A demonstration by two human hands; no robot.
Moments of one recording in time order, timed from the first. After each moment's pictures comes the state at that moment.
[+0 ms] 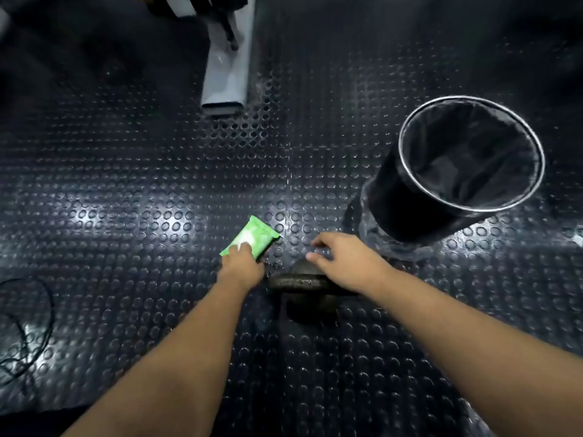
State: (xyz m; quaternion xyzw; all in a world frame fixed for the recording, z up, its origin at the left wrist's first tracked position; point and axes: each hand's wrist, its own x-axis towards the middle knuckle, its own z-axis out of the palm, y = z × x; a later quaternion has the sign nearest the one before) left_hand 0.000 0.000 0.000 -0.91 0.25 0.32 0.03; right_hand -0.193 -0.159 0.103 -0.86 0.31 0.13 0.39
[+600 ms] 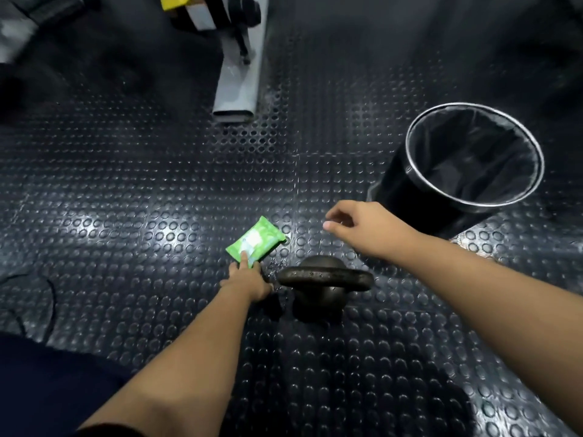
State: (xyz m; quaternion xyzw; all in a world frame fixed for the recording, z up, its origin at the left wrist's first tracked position) left_hand -0.012 0.033 -0.021 -0.85 0.28 0.42 0.15; right_hand -0.190 -0.179 0.147 -0.86 0.31 0.09 0.39
